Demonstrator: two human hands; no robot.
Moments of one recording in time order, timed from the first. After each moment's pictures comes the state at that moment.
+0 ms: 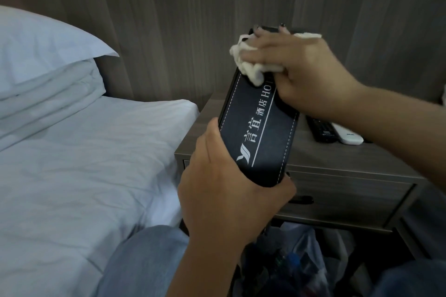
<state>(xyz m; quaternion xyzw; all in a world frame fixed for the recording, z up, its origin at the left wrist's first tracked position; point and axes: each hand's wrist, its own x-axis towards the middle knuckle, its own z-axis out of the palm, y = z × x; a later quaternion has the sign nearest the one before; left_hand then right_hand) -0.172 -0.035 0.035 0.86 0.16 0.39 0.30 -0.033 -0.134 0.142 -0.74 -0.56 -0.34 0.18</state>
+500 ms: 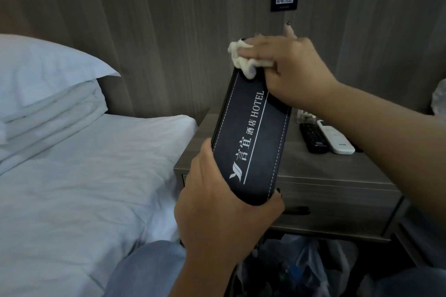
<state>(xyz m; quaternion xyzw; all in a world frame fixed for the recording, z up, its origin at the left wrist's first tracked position) -0.176 -0.037 0.032 0.86 0.16 0.38 0.30 -0.017 -0.129 0.163 -0.76 -0.47 -0.40 0.22</state>
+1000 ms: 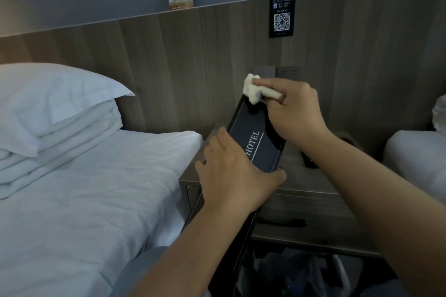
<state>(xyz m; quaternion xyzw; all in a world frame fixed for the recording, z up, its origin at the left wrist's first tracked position) -0.139 -0.054 0.078 0.91 0.16 0.31 0.24 -0.047 -0.144 0.142 -0.75 -0.31 -0.27 0.52</state>
